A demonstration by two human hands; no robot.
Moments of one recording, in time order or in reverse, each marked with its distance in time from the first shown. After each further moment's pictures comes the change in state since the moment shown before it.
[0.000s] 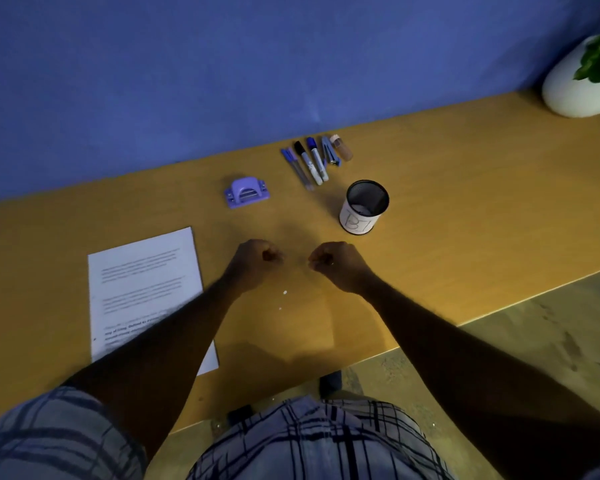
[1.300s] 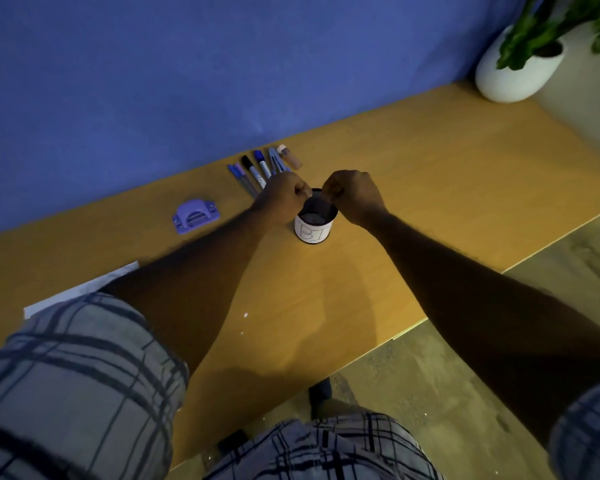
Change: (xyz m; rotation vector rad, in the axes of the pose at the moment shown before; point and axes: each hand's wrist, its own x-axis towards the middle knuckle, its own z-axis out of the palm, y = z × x) left_hand 0.114 0.169 0.029 0.191 -0.022 0.280; right_hand 0.049 0.019 -0.146 -0.225 0.375 0.061
